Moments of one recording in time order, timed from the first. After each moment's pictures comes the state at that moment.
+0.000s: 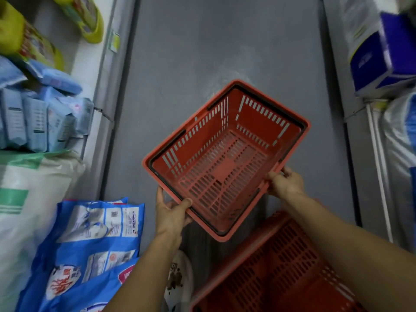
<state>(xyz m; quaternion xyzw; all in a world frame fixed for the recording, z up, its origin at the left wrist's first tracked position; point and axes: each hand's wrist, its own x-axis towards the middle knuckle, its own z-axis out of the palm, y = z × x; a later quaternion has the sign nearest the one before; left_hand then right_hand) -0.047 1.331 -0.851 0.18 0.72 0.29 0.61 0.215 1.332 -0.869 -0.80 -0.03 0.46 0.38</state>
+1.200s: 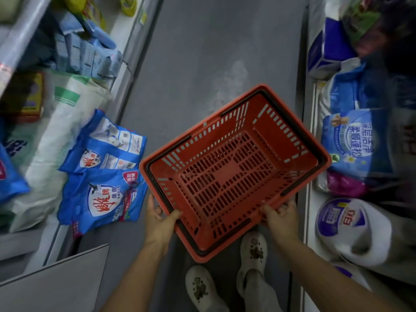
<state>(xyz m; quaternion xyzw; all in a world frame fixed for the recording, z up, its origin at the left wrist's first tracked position) -0.028 0.988 -0.670 0.17 0.74 0.33 0.56 0.228 0.958 -0.671 -0.78 -0.09 0.49 0.38</state>
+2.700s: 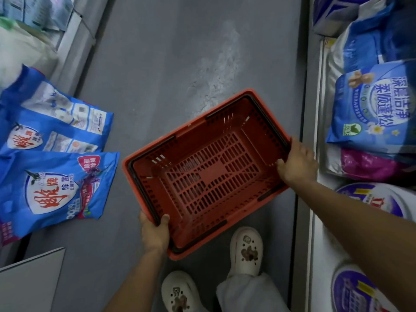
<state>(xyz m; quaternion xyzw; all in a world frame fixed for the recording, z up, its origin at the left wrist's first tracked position) 0.012 0.931 -0.869 0.19 0.84 0.21 0.46 0.347 1.024 -0.835 -0.85 -0.48 0.22 0.01</state>
